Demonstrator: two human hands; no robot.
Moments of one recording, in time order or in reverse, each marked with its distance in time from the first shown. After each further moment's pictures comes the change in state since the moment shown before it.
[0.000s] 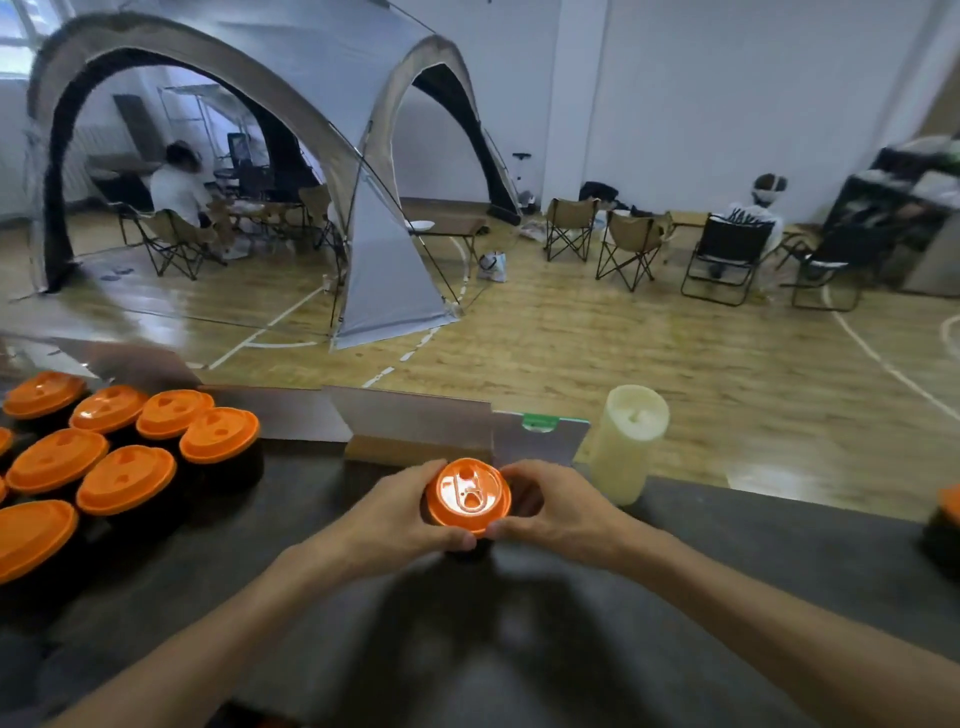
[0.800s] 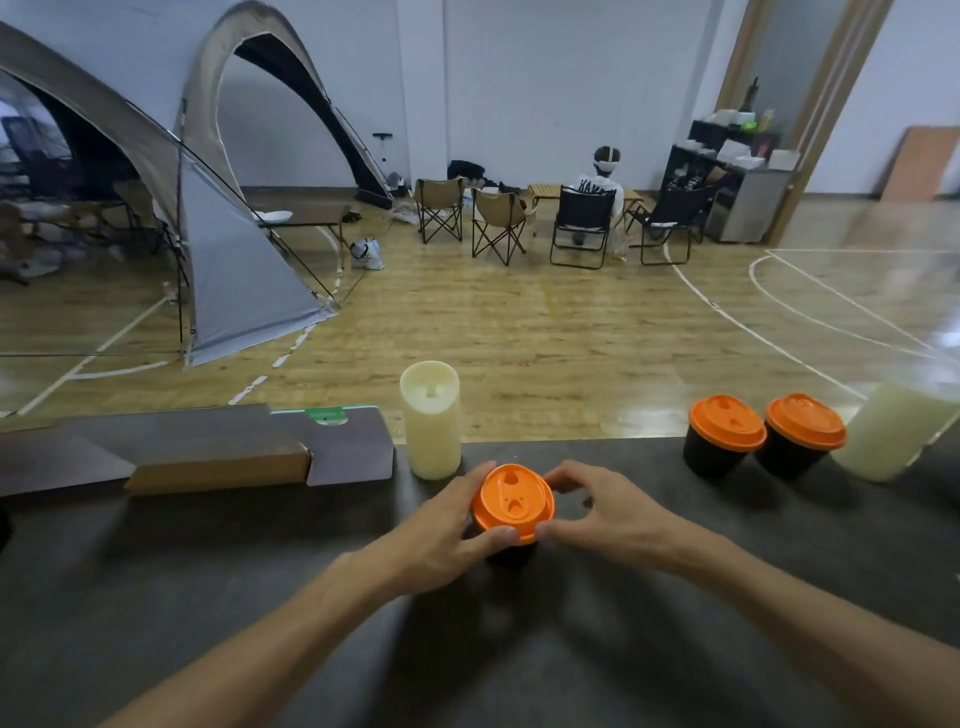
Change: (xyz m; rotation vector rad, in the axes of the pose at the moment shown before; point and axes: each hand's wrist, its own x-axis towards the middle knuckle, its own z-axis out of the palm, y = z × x) left_hand 0.070 0.140 0.171 -0.043 -0.335 0.237; right_hand -0.162 0.151 -0.105 -0.050 0.150 0.357
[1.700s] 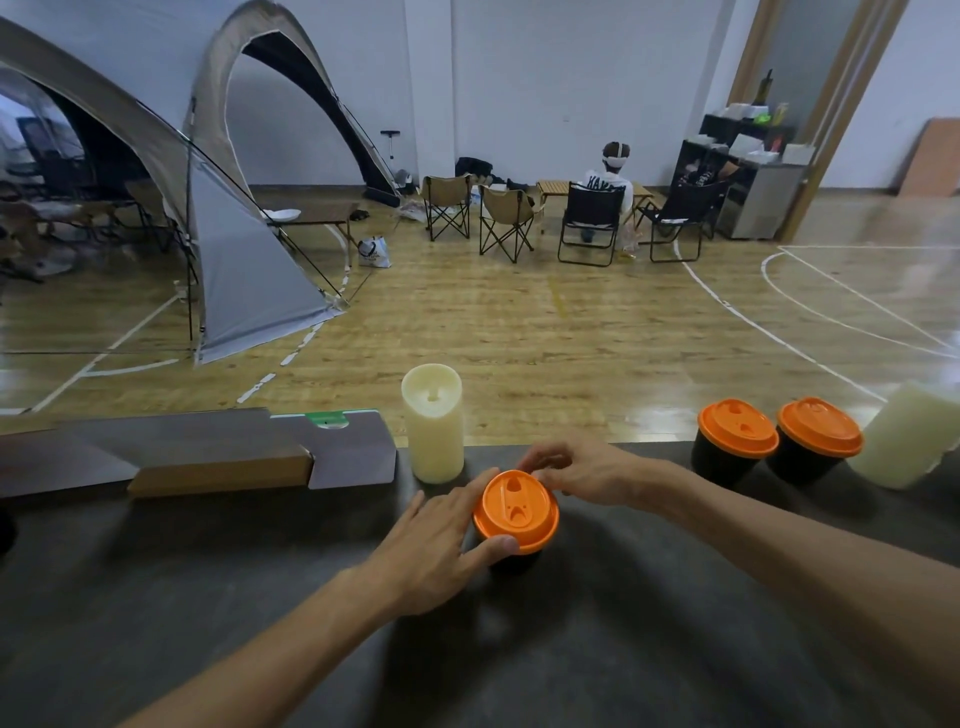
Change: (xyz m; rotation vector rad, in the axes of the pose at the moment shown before) left_hand -0.001 -0.011 0.002 0.257 0.013 -0.004; right_hand 0.052 -0.020 -0.027 0.113 -0.194 -0.052
